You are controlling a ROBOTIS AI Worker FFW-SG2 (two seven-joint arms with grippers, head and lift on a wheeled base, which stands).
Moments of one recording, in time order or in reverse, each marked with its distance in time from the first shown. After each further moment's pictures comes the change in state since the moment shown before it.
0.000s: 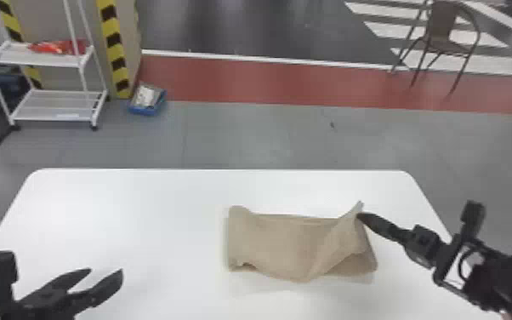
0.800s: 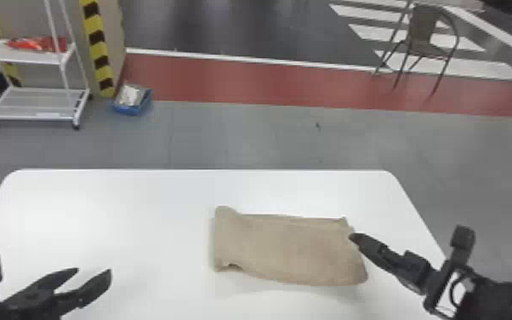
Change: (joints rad) left arm -0.013 0.000 -0.019 0.004 -0.005 -0.001 -0.001; right arm 0.114 0.052 -0.055 -0.103 0.057 0.001 0.000
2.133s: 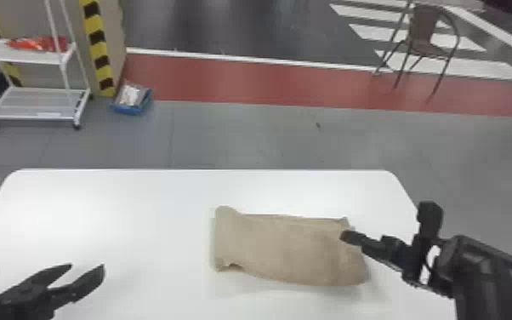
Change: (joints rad) left arm -0.044 0.023 0.011 0.073 0.007 -0.029 -0.011; right arm -0.223 0.020 0.090 0.187 0.339 -0.004 -0.187
